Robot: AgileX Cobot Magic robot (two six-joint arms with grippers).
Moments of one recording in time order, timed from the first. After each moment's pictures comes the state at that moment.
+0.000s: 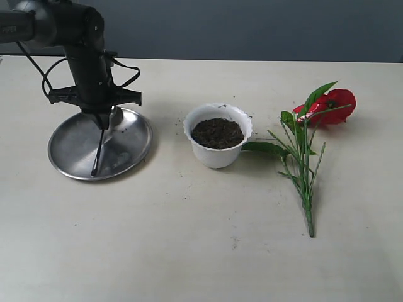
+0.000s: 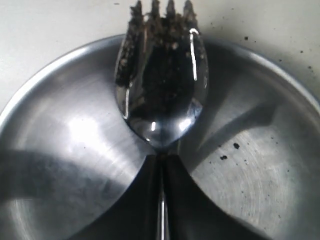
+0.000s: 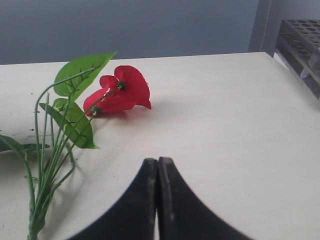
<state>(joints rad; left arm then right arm) -0.11 2.29 -1.77 0.06 1.07 -0.34 0.03 0.06 0.00 0.06 0.31 -0.04</state>
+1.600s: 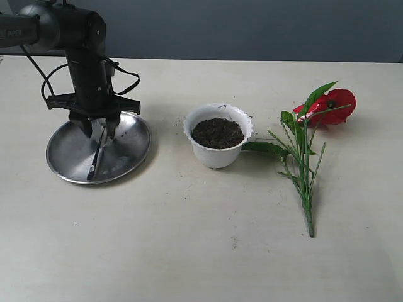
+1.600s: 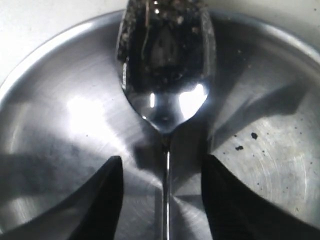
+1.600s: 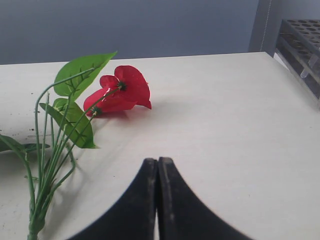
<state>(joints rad) -0.11 2.31 -1.78 0.05 1.17 -0.31 0.03 0.06 0.00 0.06 0.31 -0.04</state>
